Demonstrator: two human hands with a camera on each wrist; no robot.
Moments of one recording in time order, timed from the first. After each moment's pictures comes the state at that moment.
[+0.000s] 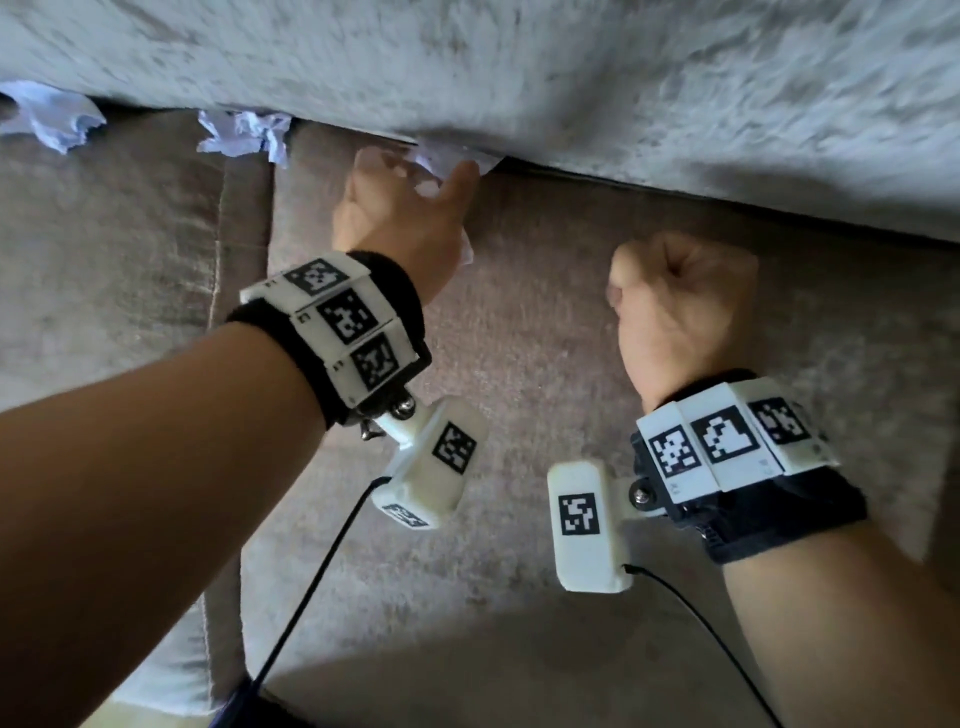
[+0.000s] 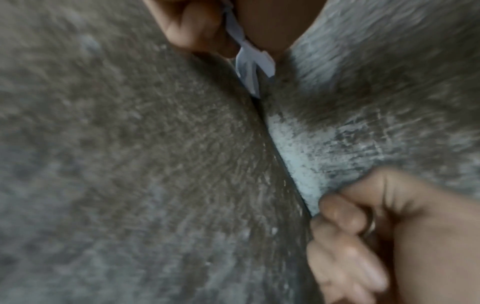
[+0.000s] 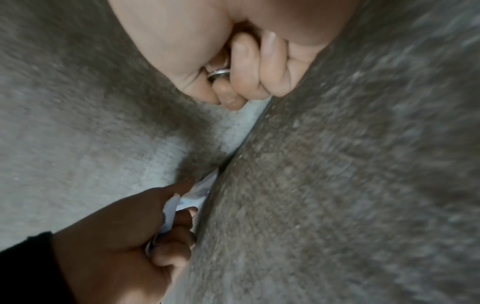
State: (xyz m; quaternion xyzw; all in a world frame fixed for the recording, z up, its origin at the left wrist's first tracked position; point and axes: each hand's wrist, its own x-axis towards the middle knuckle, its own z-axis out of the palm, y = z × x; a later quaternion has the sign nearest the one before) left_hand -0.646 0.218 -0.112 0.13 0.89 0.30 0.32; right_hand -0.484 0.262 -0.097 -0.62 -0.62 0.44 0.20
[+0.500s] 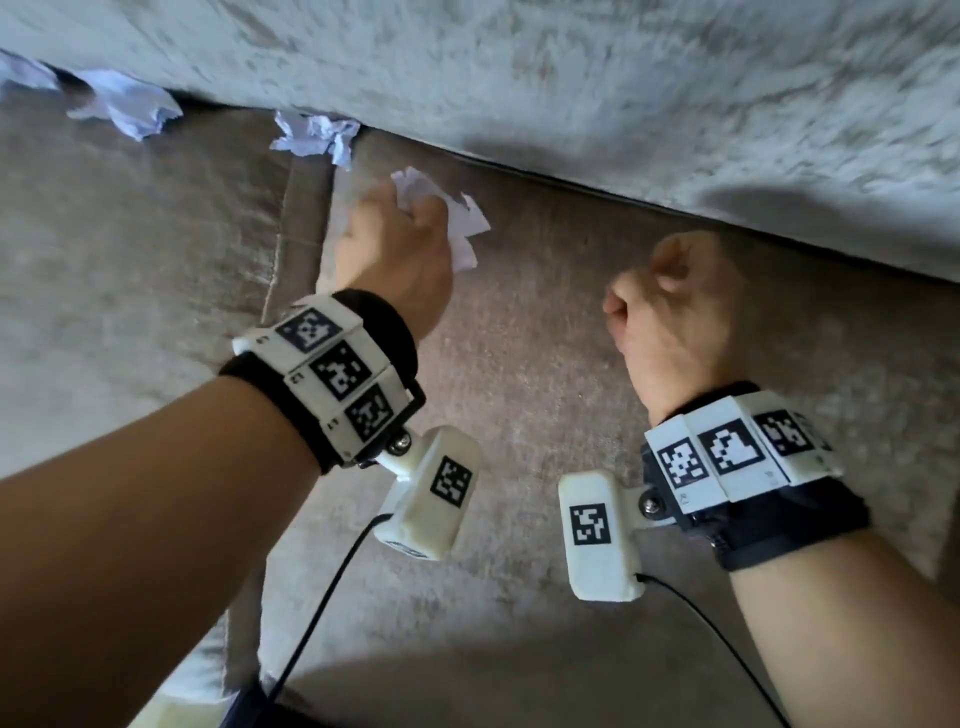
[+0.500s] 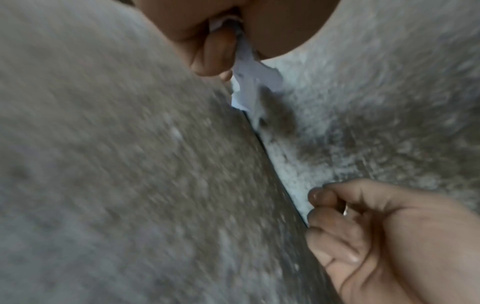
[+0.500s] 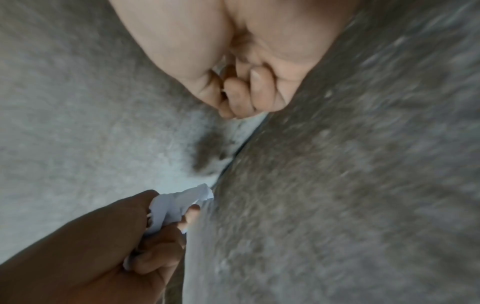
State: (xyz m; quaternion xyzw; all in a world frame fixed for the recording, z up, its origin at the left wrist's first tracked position) left_hand -0.667 0.178 -0.098 0.11 0.89 0.33 0.30; right_hand -0.507 0.249 -0.091 -0.63 -0.57 0.50 0.14
